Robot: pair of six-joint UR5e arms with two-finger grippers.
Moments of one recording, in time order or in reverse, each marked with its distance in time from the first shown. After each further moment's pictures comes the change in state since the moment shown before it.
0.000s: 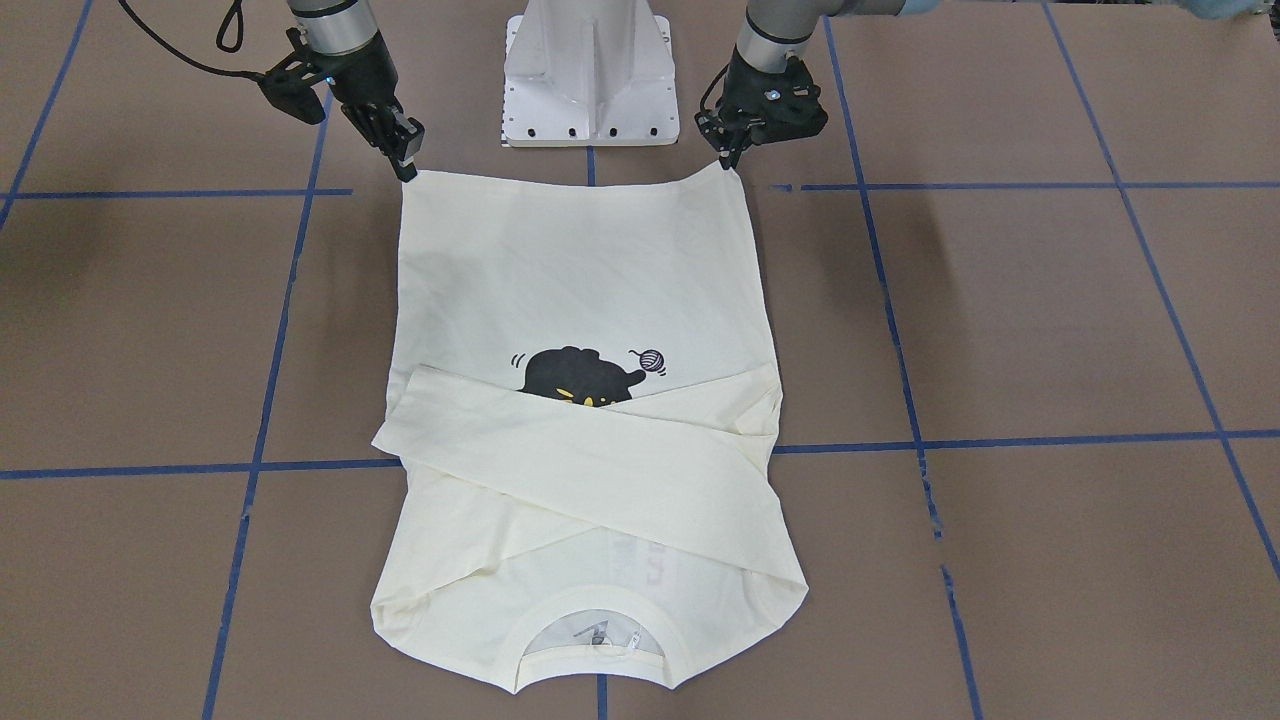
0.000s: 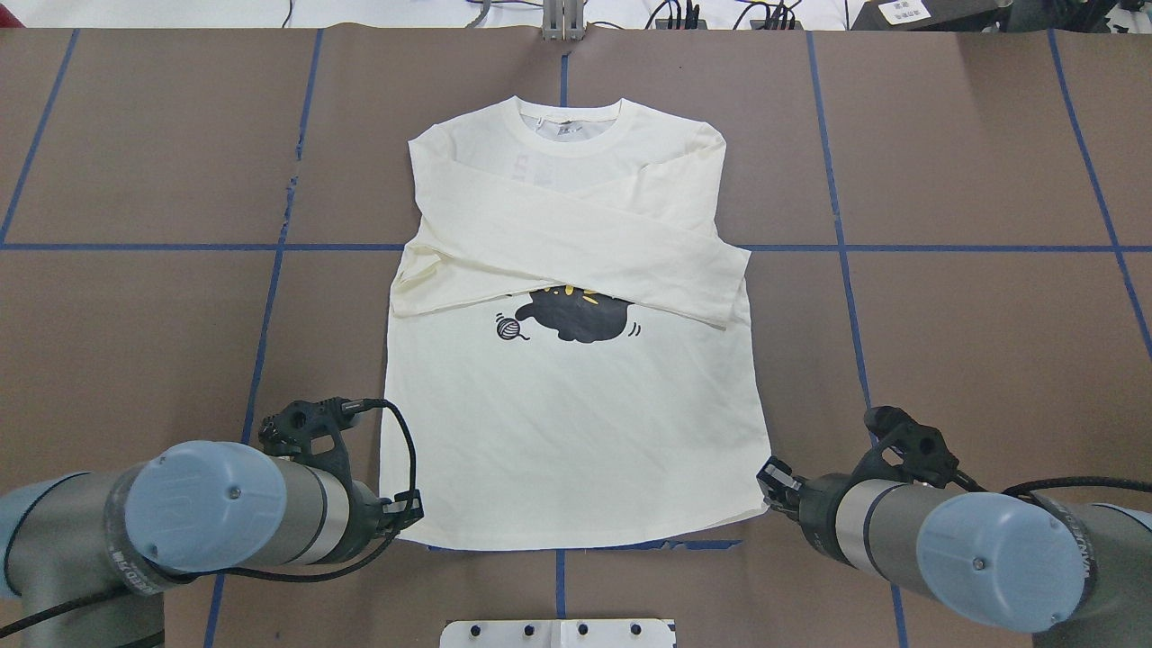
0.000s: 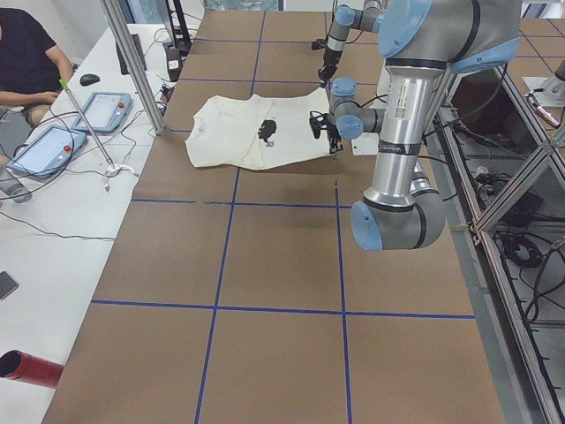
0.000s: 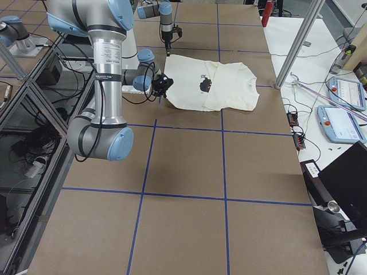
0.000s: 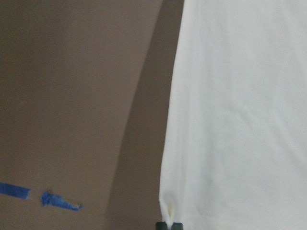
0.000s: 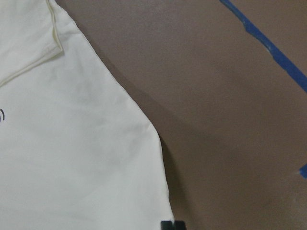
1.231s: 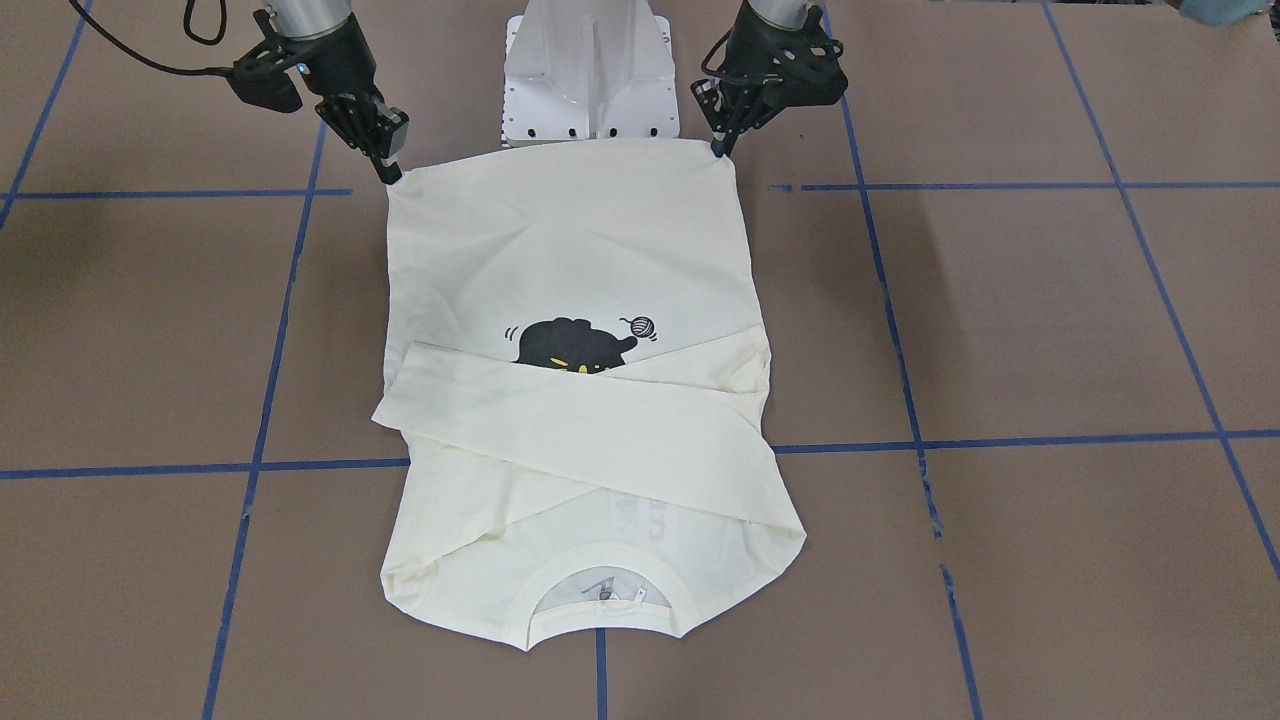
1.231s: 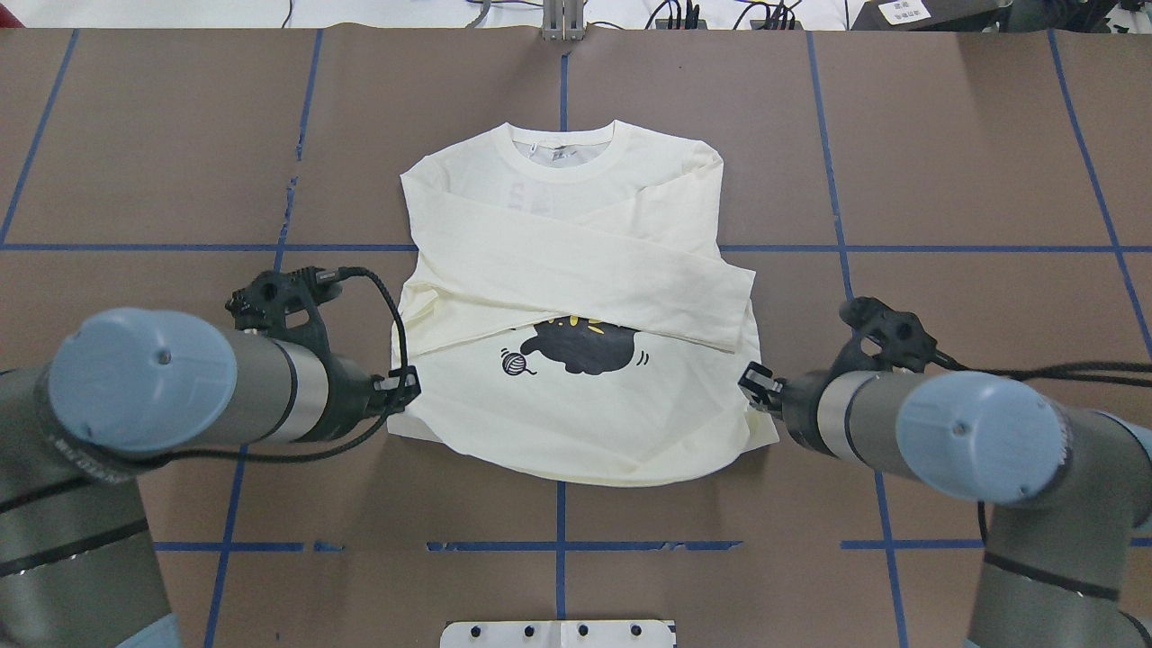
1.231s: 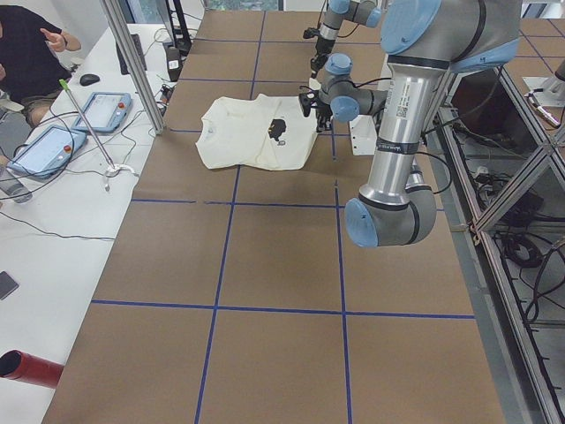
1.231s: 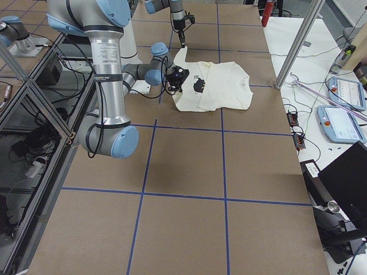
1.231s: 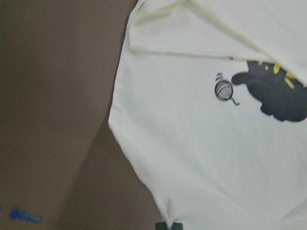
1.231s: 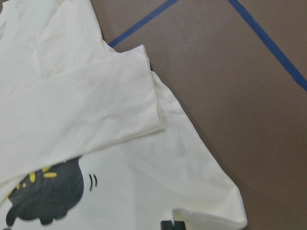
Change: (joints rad) left arm -0.233 -0.114 0.031 0.029 0.008 0.155; right arm 0.256 0.214 -0.133 -0.064 0.090 -0.321
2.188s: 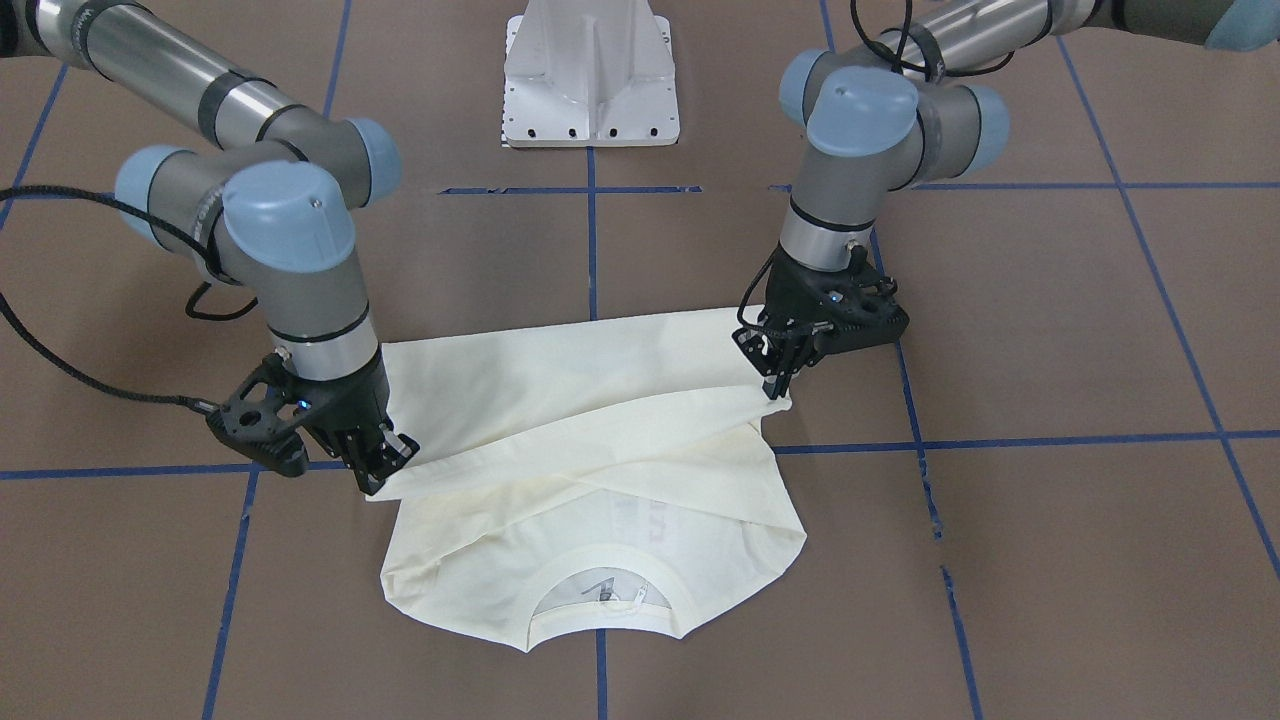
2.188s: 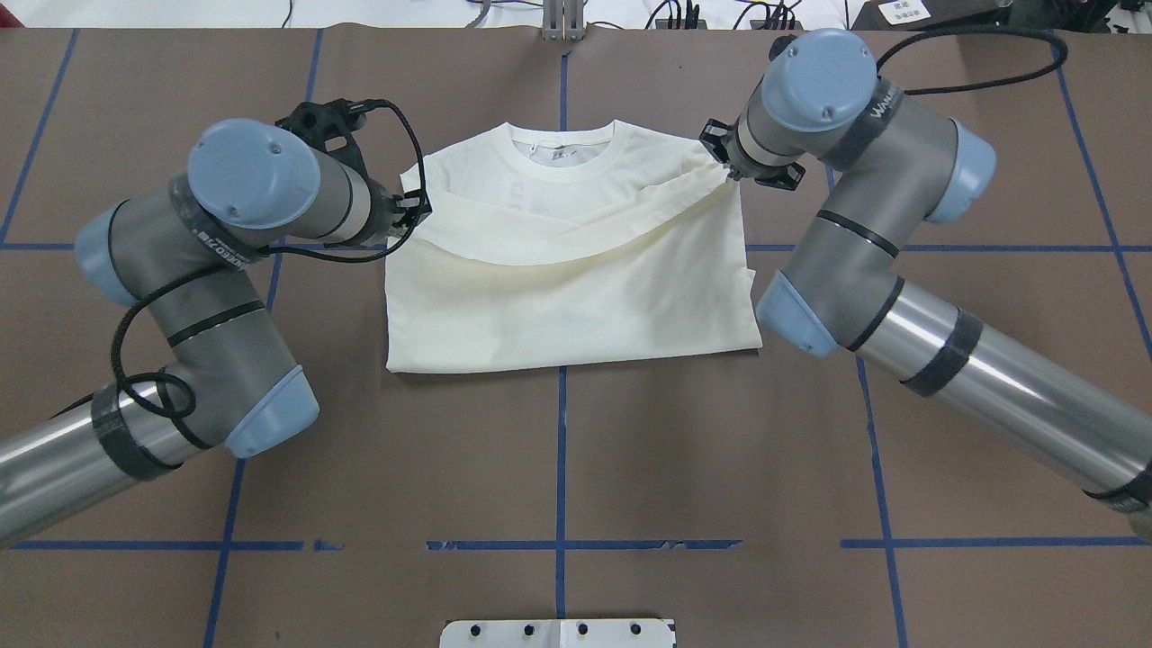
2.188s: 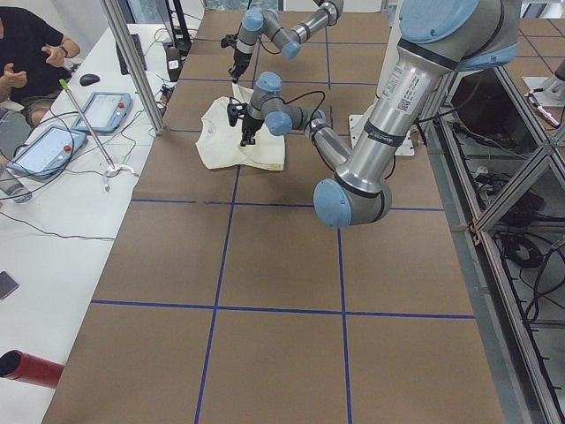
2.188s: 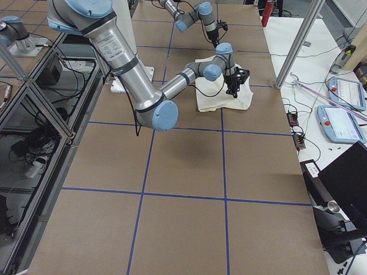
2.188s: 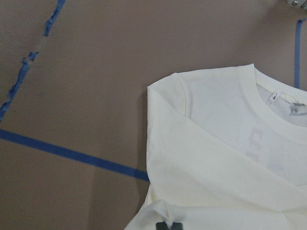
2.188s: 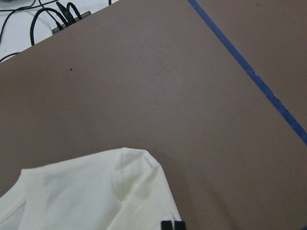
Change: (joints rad) left arm -0.225 -0.222 0.545 -0.303 0.031 0.117; right arm 0.378 0.515 -0.728 0.018 0.158 -0.307
